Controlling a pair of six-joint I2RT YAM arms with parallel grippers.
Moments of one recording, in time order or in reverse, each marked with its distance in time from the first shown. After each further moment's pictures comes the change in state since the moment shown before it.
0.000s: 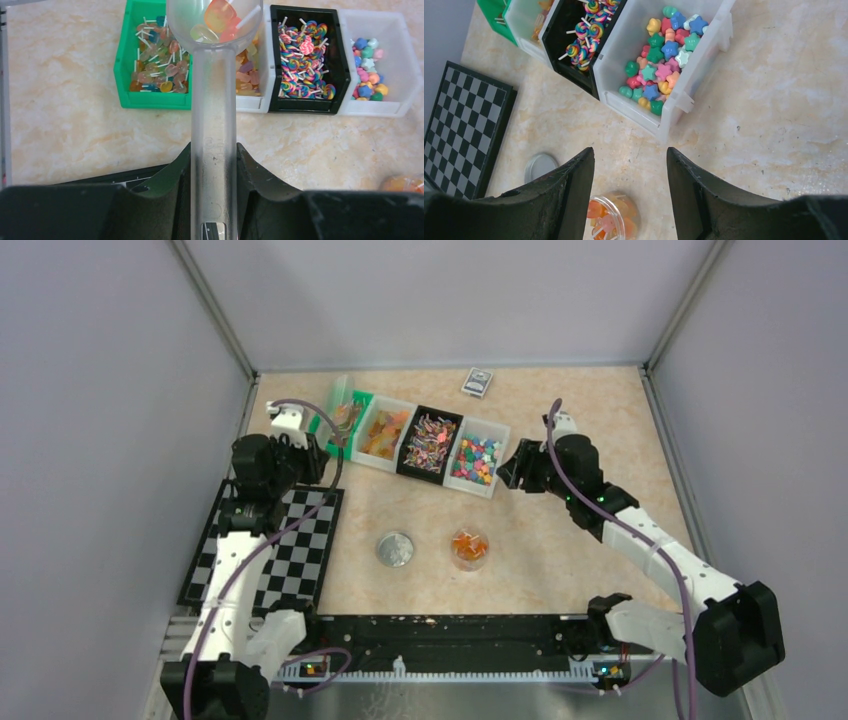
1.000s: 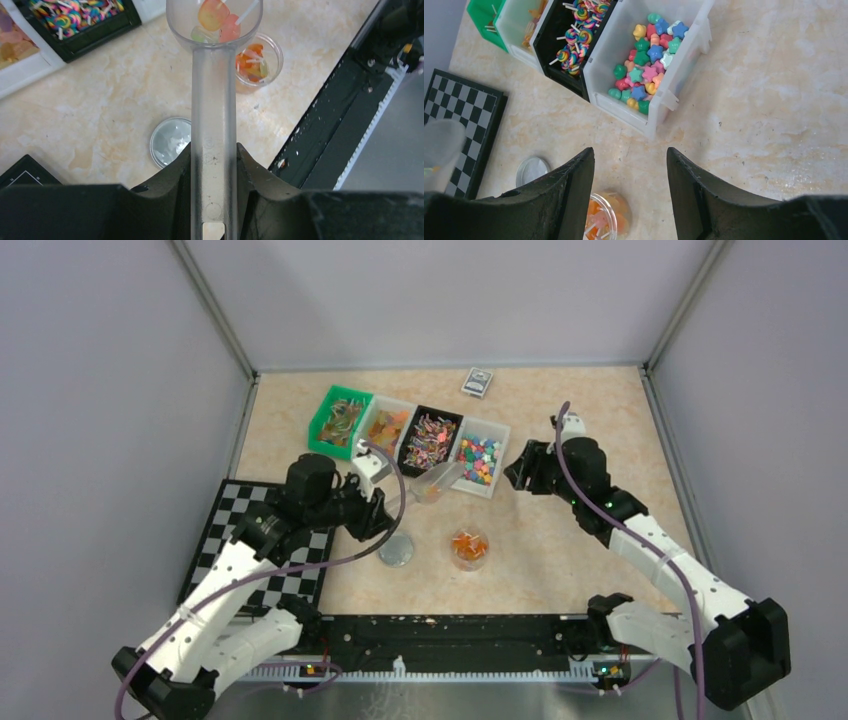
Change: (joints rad) left arm -0.546 -0.060 0.101 -0.400 0.122 -0.015; right arm 0.000 -0.067 0.000 -0.063 0.060 -0.017
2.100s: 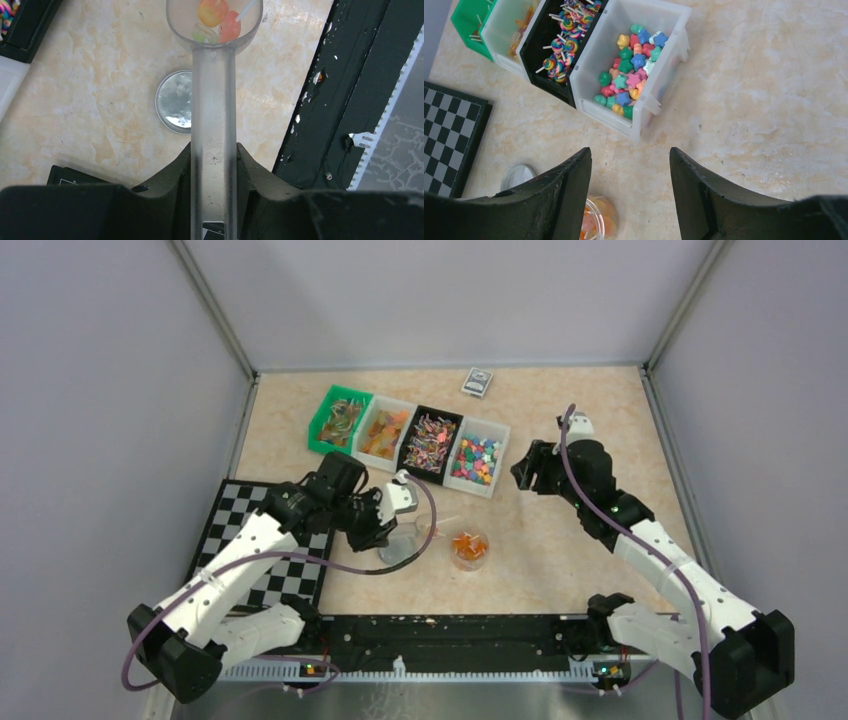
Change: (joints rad) left arm -0.081 0.176 0.072 -0.286 -0.003 0.496; right arm 0.000 -0.051 -0.002 -0.029 0.071 -0.037
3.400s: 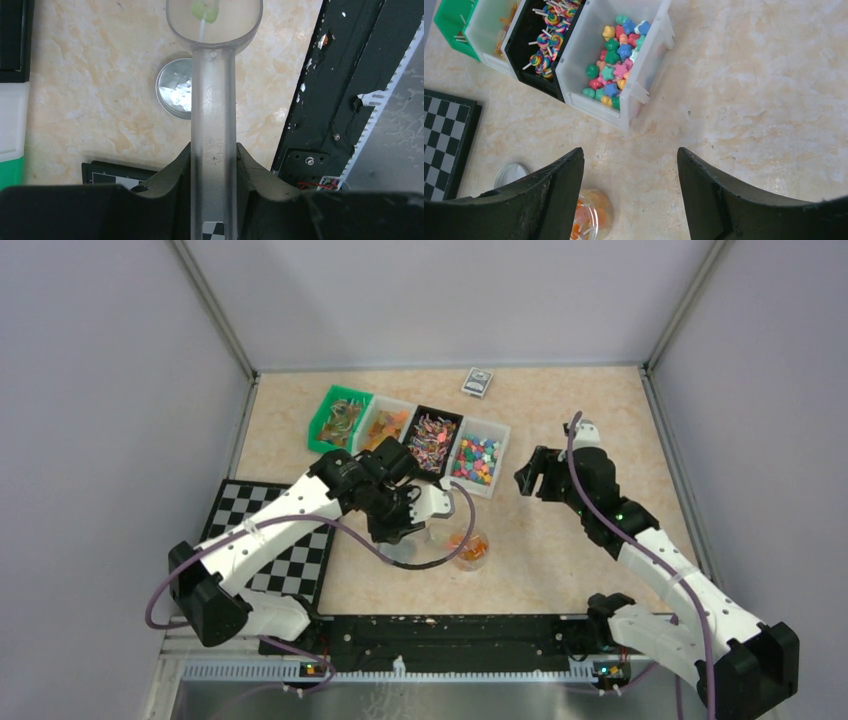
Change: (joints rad) left arm -0.196 0.314 0.296 -0.219 -0.178 0.053; right arm 0.000 -0.055 -0.033 -0.048 0.042 0.029
